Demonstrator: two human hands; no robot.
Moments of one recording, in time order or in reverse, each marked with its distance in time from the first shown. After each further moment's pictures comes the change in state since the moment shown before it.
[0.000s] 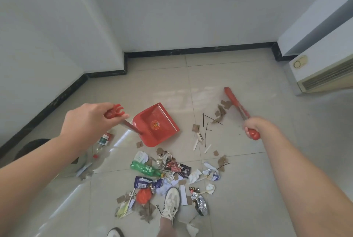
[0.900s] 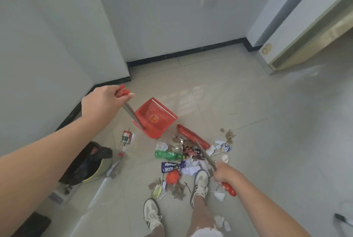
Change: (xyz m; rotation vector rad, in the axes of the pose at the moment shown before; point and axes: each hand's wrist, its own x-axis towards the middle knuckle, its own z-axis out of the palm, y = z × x) left_hand -0.095 -0.169 -0.101 -0.139 0.066 0.093; right_hand -0.290 0.170 0.342 -0.346 -0.100 -0.122
